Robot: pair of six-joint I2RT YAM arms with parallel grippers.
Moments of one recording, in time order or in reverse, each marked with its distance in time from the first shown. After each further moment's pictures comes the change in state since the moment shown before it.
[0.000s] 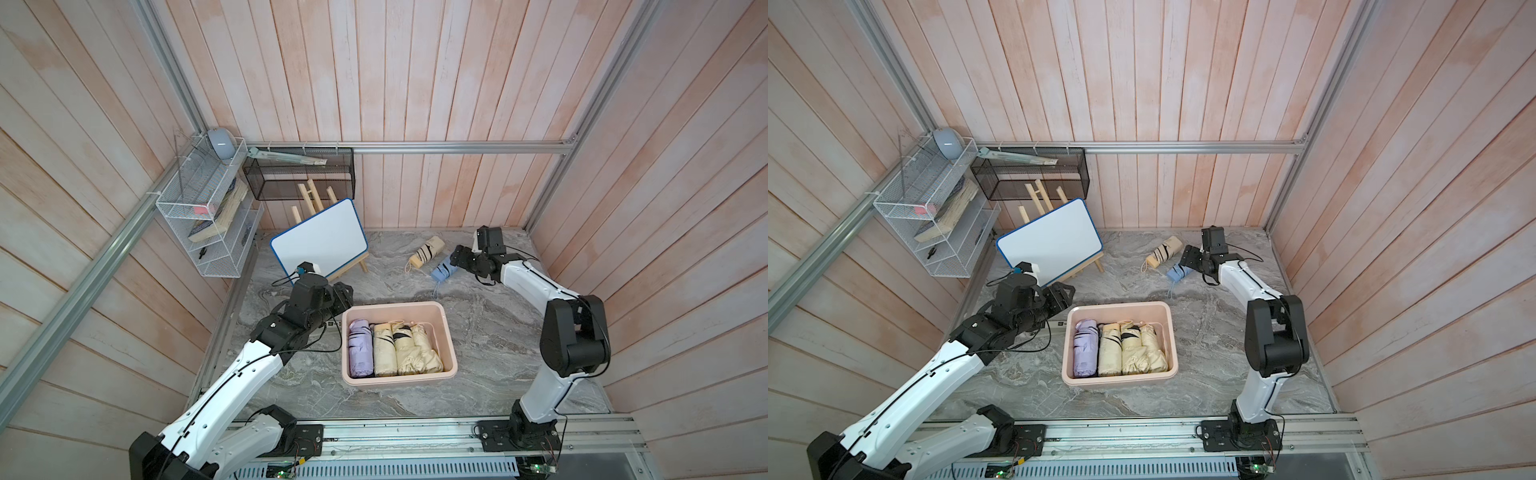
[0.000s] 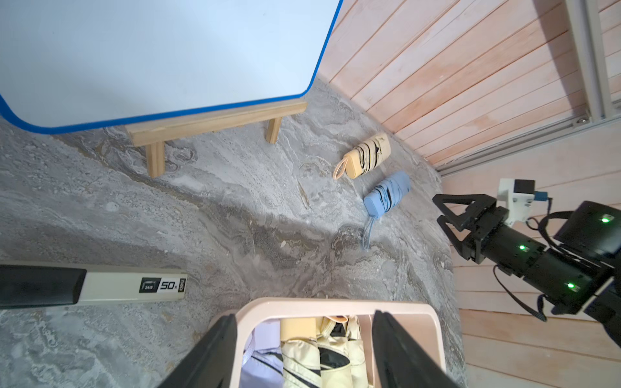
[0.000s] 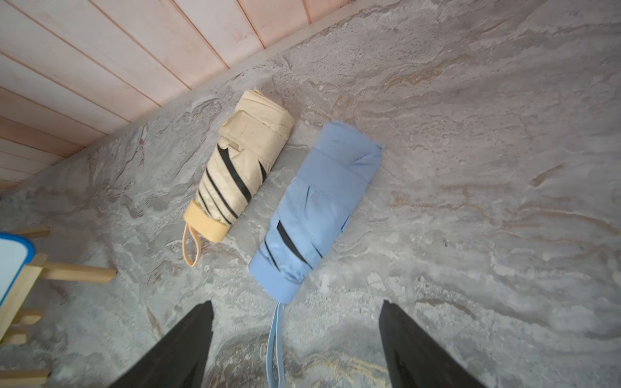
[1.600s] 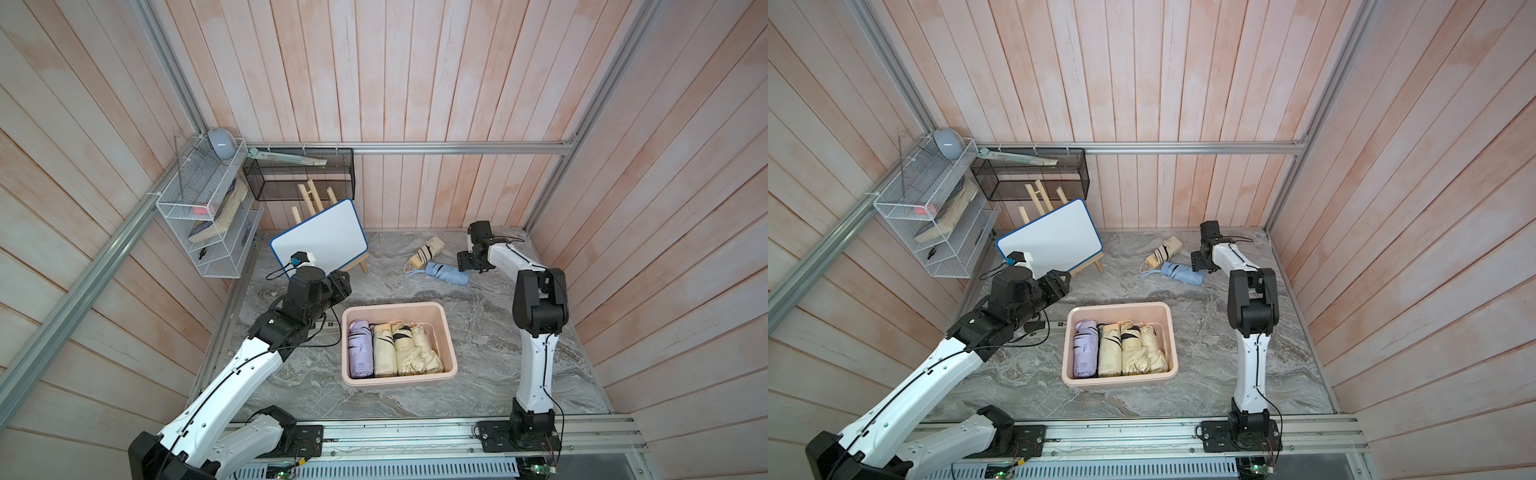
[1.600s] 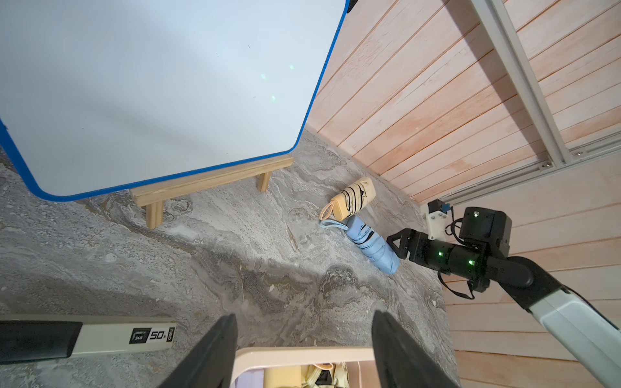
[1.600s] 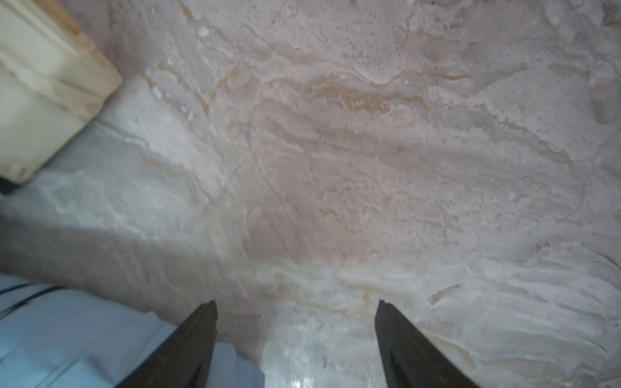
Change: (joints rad) left arm 0.006 0.019 0.058 0.059 -0.072 0.018; right arm -0.060 0.372 0.359 -0.272 0.200 -0.477
